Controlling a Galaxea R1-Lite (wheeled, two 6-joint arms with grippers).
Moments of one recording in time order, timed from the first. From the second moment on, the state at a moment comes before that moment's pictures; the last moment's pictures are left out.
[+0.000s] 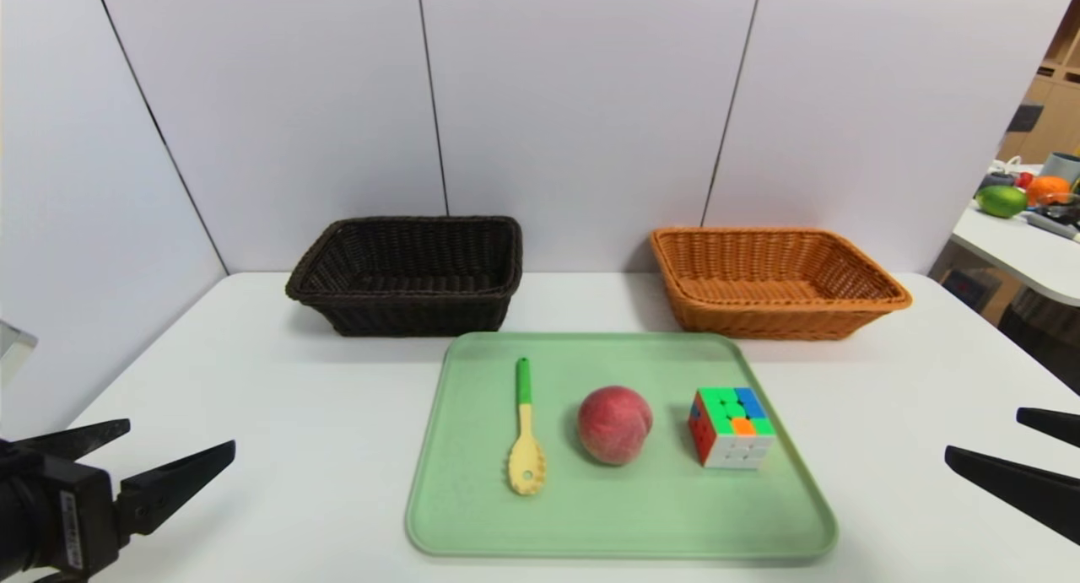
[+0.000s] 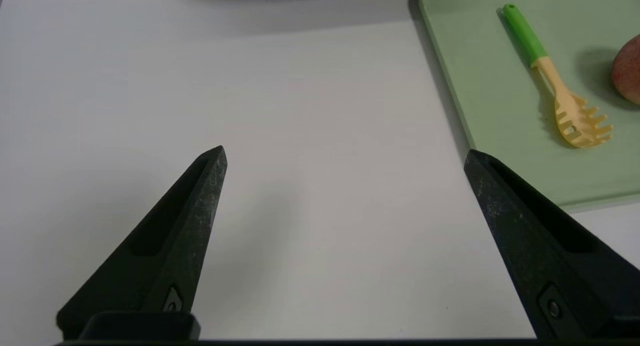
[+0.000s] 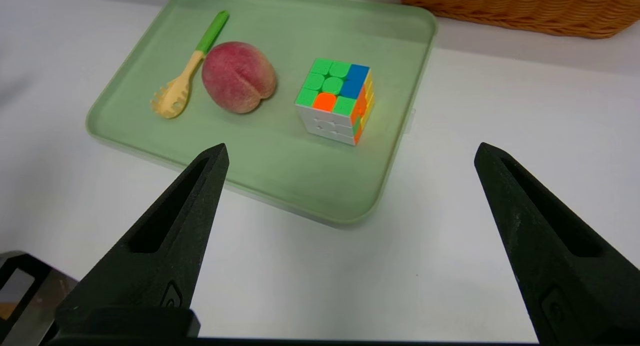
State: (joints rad) left arm -0.24 0.92 -0.50 -0.02 0.02 -0.09; right arm 0.34 0.86 -0.62 0.16 0.10 0.13
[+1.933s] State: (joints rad) left arm -0.56 1.11 -0.42 -0.32 0.17 -0.15; right arm 0.76 1.50 -0.94 0.24 -0.38 0.41
